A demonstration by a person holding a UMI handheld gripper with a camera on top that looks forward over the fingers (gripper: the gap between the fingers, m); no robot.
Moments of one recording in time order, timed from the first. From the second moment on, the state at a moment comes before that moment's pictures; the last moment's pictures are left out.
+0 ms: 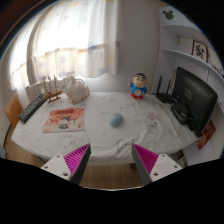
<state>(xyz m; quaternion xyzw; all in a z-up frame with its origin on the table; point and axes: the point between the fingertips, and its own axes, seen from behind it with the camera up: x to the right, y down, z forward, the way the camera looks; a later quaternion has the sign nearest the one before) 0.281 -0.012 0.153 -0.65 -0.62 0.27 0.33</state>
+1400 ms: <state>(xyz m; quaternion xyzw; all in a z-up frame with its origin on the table) 0.004 0.029 -0.011 -0.63 -0.63 0.32 0.31</state>
